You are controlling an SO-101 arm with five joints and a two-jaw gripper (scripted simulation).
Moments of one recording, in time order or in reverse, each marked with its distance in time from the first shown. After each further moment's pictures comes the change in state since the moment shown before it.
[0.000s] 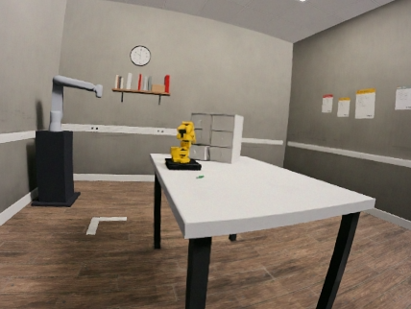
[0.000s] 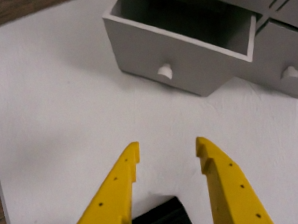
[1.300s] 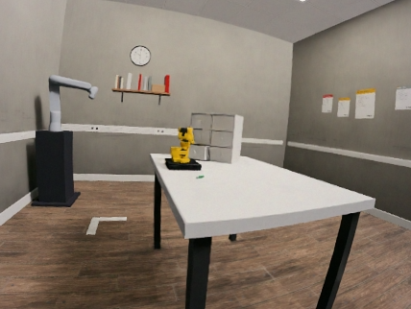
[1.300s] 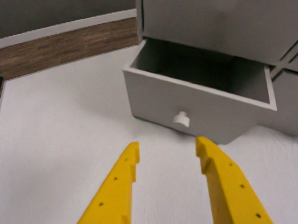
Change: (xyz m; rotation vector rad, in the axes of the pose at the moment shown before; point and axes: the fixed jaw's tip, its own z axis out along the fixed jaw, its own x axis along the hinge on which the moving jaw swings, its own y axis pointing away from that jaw) arm -0.020 0.012 0.027 -0.049 -0.314 -0.008
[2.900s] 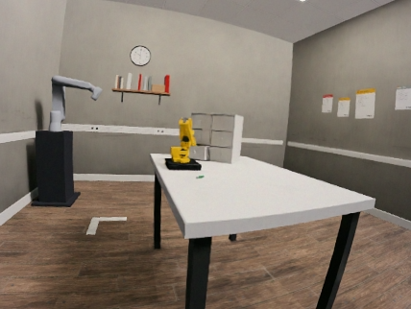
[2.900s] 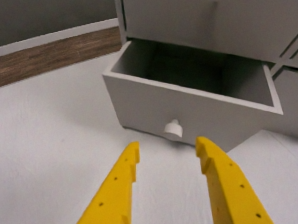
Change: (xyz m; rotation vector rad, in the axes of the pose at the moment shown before) arm 0.005 -0.012 0.020 0.048 -0.040 0.022
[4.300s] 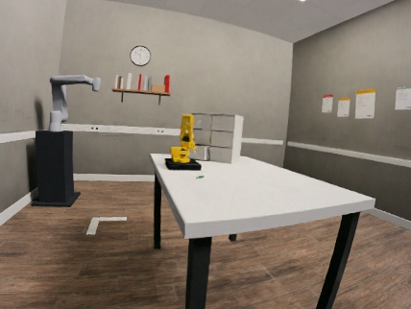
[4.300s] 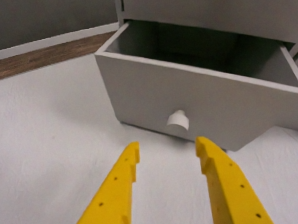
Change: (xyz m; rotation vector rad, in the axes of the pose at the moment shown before) arm 0.020 0.000 0.011 0.000 -0.034 -0.001
